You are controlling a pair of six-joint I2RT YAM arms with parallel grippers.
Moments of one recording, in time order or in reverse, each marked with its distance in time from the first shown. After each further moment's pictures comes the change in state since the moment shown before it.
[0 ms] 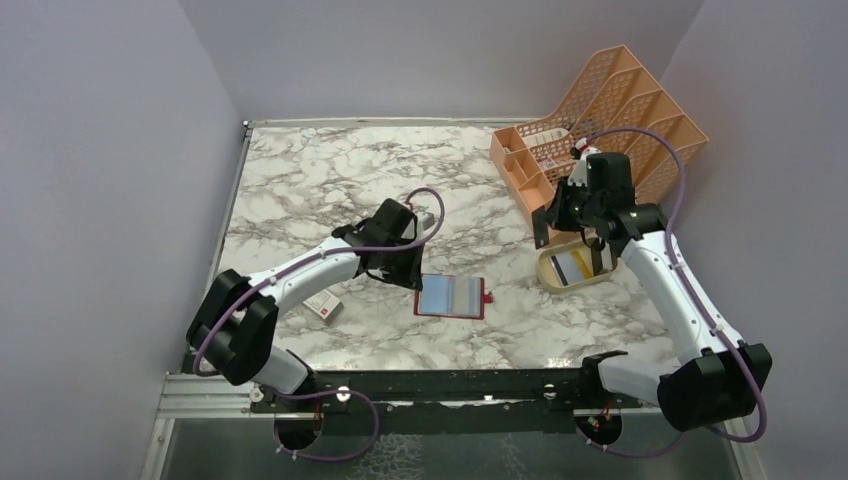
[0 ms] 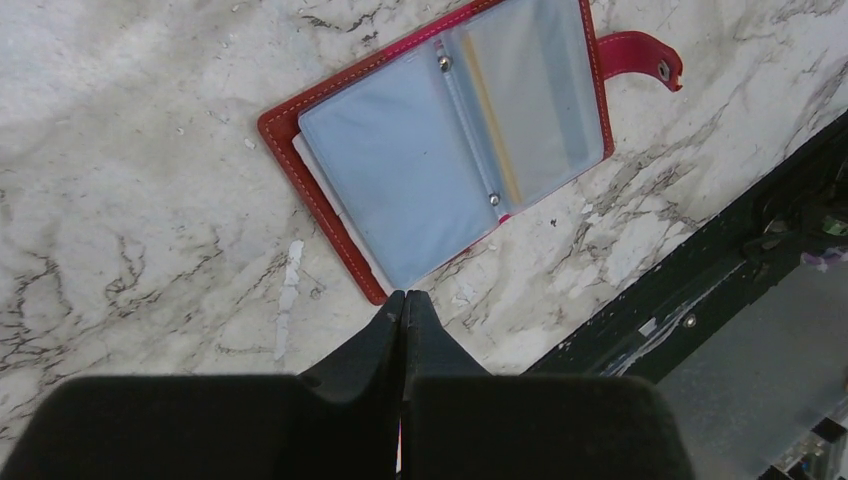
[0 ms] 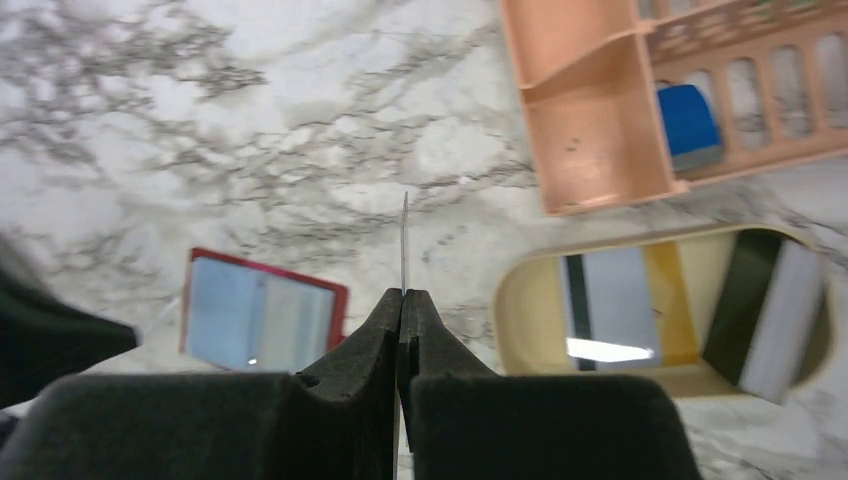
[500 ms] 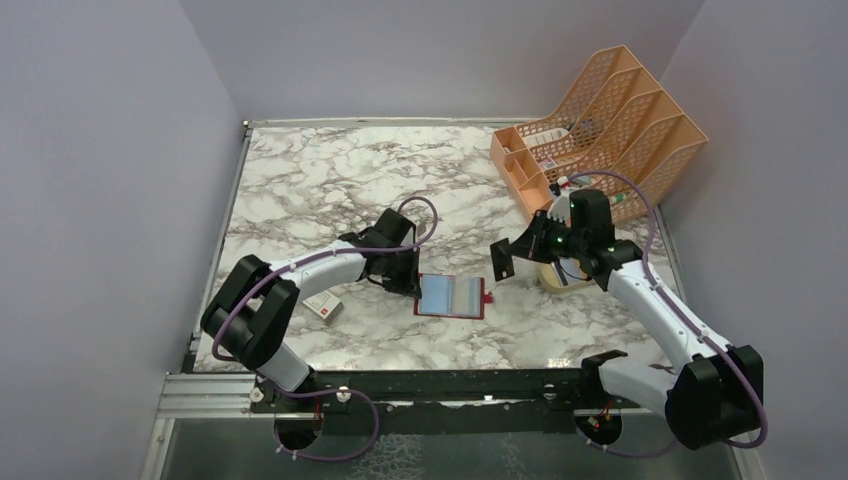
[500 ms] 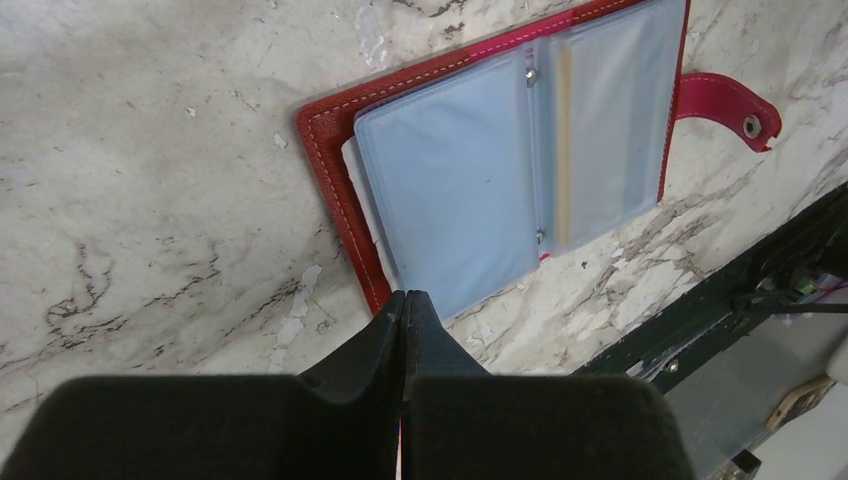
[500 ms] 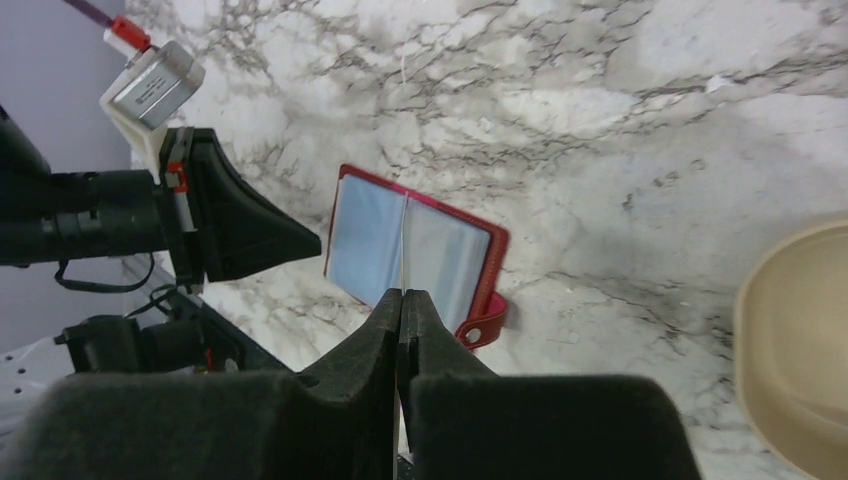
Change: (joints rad) left arm 0.026 0.117 -0.079 0.128 0.027 -0.161; right arm 0.055 -0.108 -0.348 0.317 -0.367 0.263
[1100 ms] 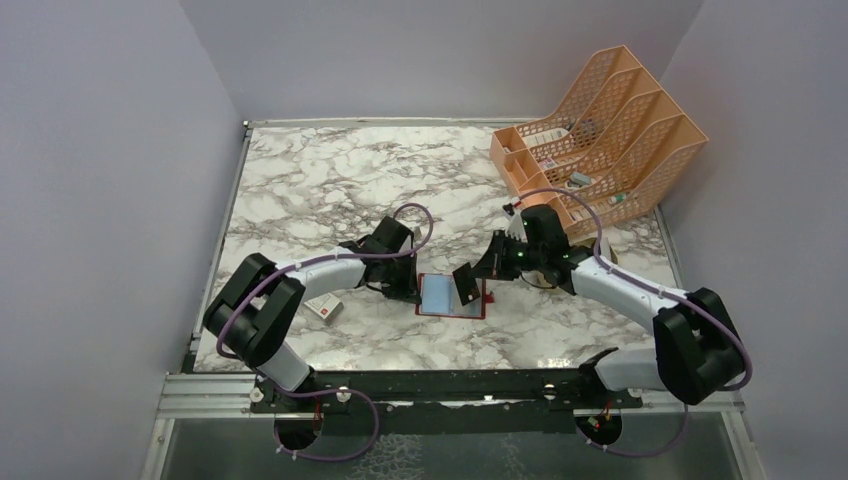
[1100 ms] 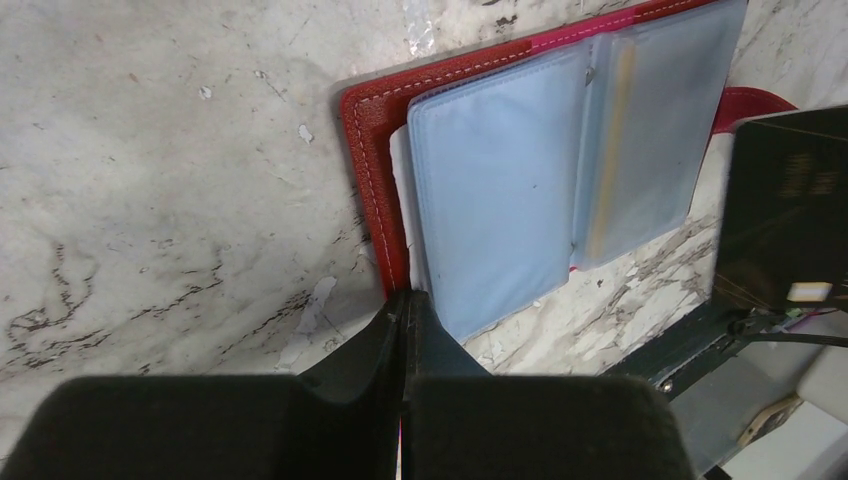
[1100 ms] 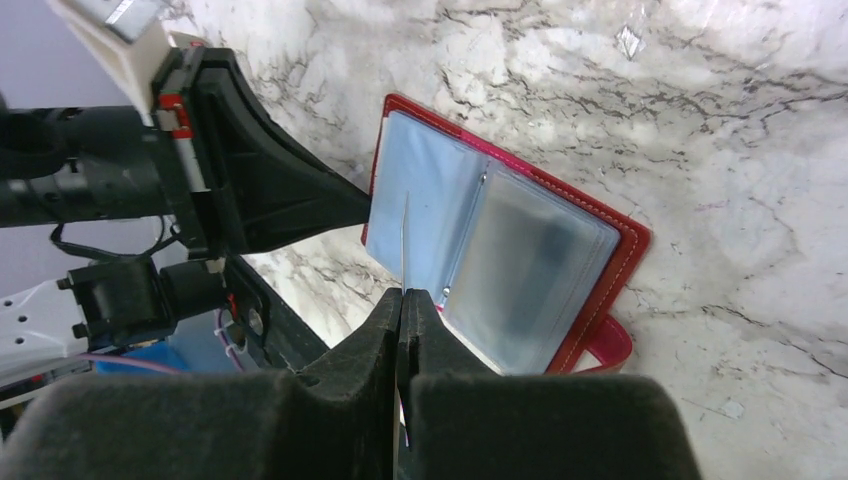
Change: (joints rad) left arm 0.000 0.019 -0.078 0.097 -0.010 -0.067; right arm 0.233 0.197 -0.108 0.283 -0.053 0.161
